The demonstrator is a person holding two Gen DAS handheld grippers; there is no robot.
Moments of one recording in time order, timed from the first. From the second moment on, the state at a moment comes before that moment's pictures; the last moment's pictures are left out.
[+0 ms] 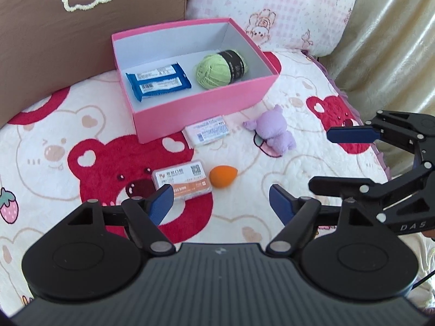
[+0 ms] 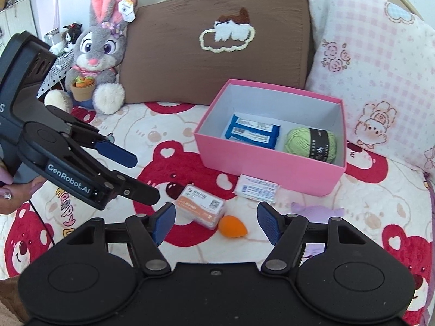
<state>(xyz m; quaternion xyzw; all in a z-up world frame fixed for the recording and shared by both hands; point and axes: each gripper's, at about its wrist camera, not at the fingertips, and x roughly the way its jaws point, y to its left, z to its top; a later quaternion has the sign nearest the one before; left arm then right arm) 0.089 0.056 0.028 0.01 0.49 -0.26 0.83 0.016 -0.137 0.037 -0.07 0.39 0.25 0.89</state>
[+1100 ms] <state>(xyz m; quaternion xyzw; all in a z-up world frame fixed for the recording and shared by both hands) 0.111 0.074 -0.065 -0.03 0.54 -0.23 0.81 0.030 -0.093 -0.067 -0.09 0.41 0.33 0.85</state>
